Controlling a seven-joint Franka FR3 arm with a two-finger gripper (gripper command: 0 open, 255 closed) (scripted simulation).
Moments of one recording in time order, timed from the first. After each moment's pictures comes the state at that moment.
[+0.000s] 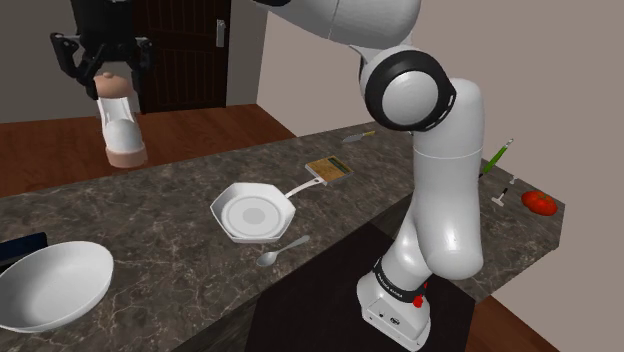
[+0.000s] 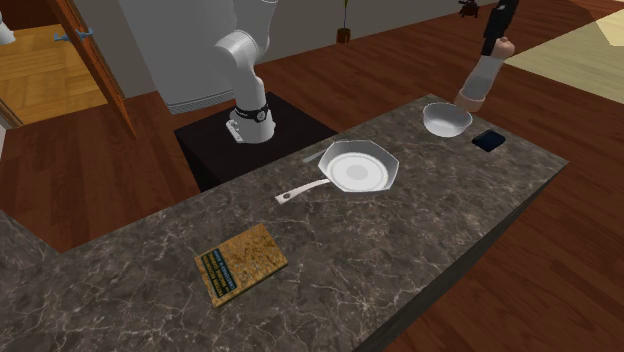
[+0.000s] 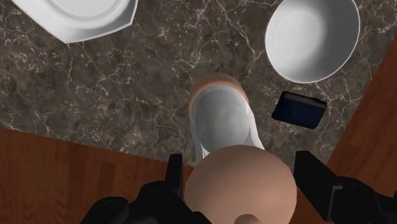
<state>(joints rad) 0.48 0.49 0.12 -1.05 -0.08 1.62 0.45</state>
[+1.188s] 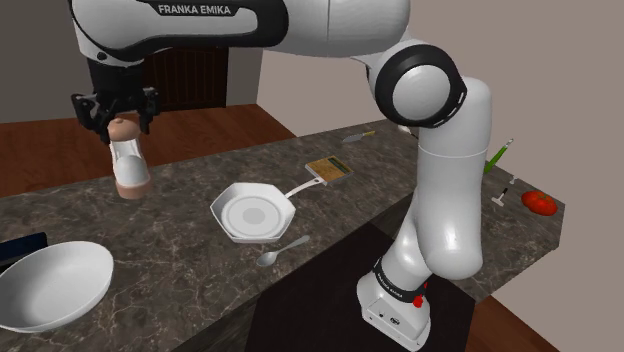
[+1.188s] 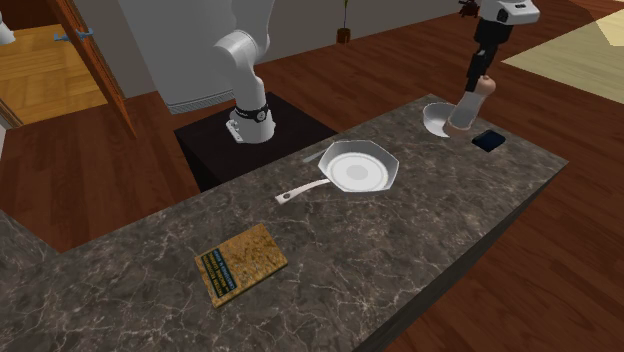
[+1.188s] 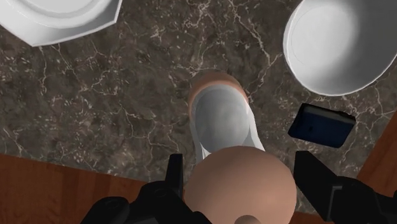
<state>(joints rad) 0.46 0.45 0.12 -1.37 -0.08 1.89 0.46</state>
